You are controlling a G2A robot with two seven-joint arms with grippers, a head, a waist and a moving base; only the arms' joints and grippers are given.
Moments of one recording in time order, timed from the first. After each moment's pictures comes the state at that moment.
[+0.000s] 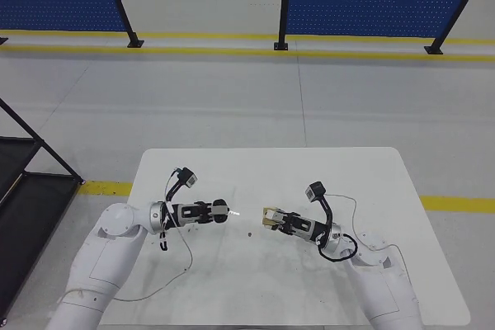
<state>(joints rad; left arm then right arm) 1.36 -1.08 -1.41 -1.42 -0.41 -0.36 -1.26 -1.35 -1.38 1.28 -1.37 0.18 -0.34 1.06</state>
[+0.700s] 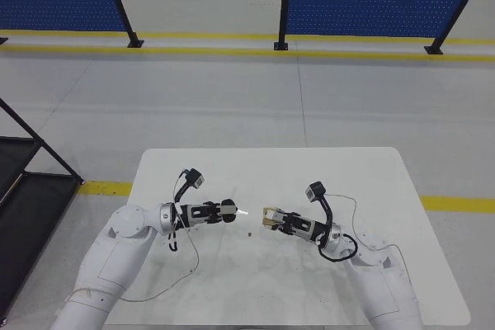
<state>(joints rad) 1.35 -1.09 -1.36 -1.42 -0.40 -0.36 -1.19 -1.35 -1.38 1.28 -1.37 0.18 -0.34 1.06</state>
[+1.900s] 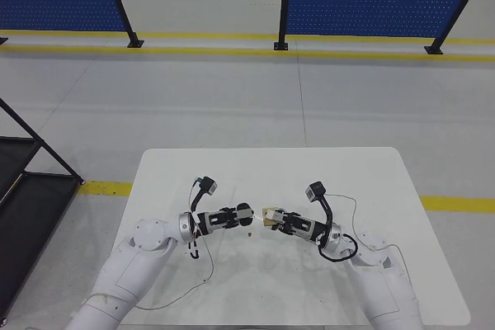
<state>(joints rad) 1.36 -1.12 -1.21 -1.40 -0.37 -0.49 -0.97 -1.35 -1.38 1.28 -1.37 0.18 -0.34 1.06</state>
